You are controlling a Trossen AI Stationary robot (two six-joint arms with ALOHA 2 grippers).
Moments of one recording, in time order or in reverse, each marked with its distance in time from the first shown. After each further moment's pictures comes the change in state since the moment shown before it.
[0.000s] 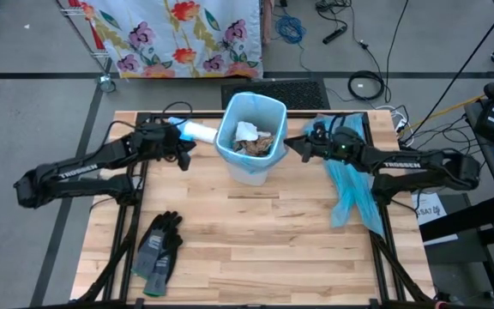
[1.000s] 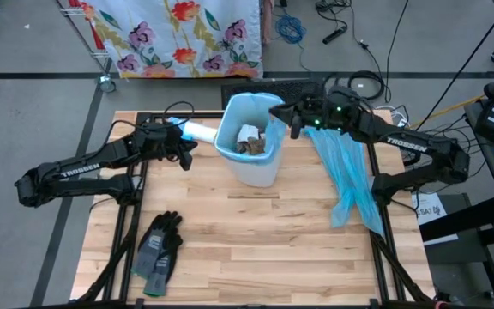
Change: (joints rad) left arm 0.000 0.010 0.000 0.027 0.000 0.002; right arm 0.008 0.152 0.695 -0.542 -0.066 -0.273
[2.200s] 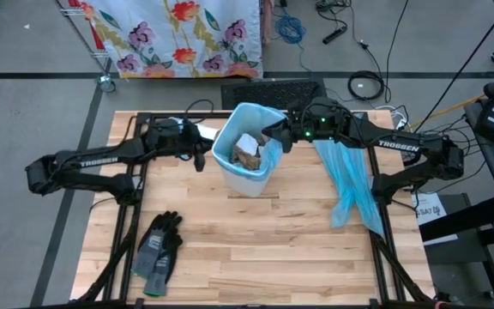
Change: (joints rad) left arm -0.026 0.236 0.021 0.375 0.177 0.151; right arm 0.080 0.056 -0.001 -0.101 -0.013 0.113
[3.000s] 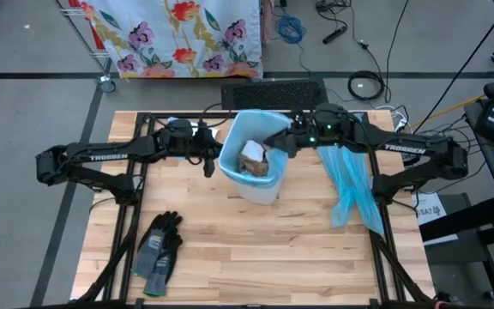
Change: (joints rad) left arm -0.096 0.137 0.127 0.016 0.041 0.057; right arm 0.093 -0.049 0.000 -0.036 -0.027 0.191
